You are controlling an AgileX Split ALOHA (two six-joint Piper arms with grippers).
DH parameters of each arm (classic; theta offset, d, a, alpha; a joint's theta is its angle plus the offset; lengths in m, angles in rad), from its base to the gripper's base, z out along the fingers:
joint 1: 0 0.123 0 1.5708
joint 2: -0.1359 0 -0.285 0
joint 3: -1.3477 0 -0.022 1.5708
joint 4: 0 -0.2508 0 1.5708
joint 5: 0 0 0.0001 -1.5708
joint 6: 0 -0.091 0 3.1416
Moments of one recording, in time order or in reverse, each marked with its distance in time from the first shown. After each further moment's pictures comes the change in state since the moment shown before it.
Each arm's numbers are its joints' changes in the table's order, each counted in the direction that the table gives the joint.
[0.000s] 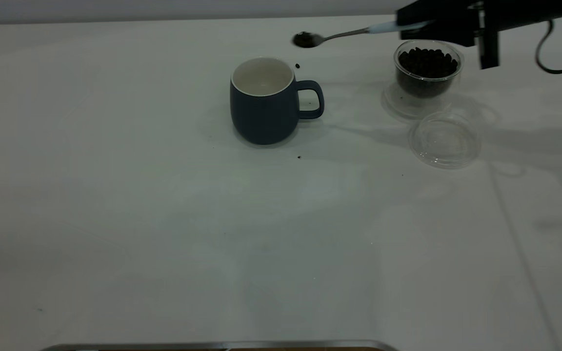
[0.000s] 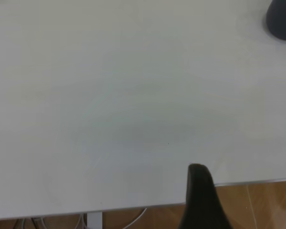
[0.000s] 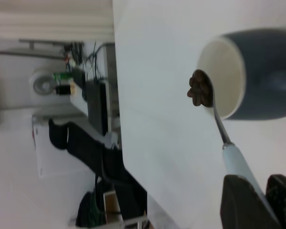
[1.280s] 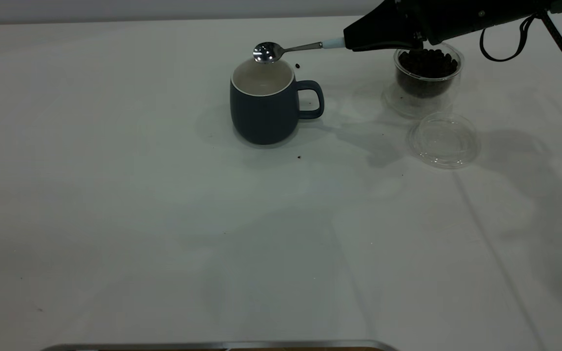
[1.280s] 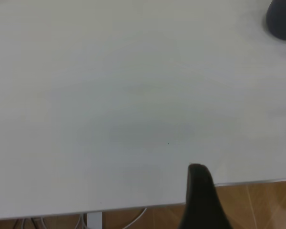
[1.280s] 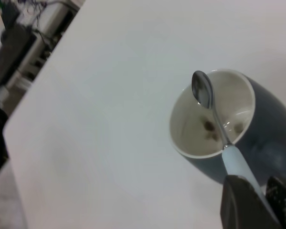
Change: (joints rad) left arm 0.000 0.000 0.000 0.000 0.000 0.000; right arm 0.137 0.000 0.000 -0.112 -0.218 0.712
